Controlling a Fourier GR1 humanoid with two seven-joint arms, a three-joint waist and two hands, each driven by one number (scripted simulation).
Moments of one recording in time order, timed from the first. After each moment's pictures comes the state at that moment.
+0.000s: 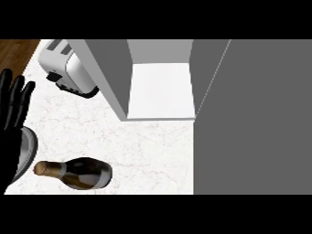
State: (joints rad) left arm -0.01 0.14 0.01 -2.10 0.03 -0.01 0.01; right arm 0.04 -0.06 0.05 -2.10 -0.01 0.01 -0.01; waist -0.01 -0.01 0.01
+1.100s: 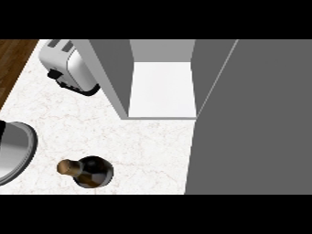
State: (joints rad) left arm 0.20 0.01 -0.09 -2.46 0.09 0.25 0.39; right arm 0.17 -0.06 0.26 -2.47 -0.08 0.01 0.37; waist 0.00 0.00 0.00
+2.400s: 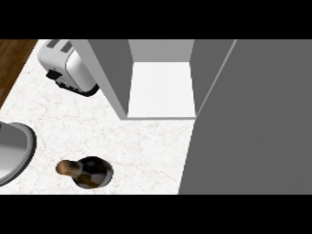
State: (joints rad) left arm 0.17 0.03 -0.06 -2.46 0.03 0.33 0.53; right arm 0.00 -0.08 0.42 -2.51 0.01 -0.20 0.59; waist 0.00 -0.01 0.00
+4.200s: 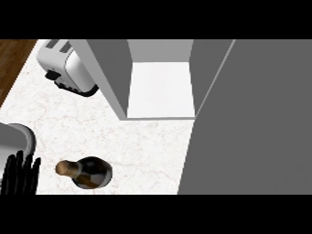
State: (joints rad) left arm 0.51 0.00 0.00 -1.87 0.25 0.08 -0.22; right arm -0.07 -0.22 0.55 -2.51 0.07 -0.38 0.64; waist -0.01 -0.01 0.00
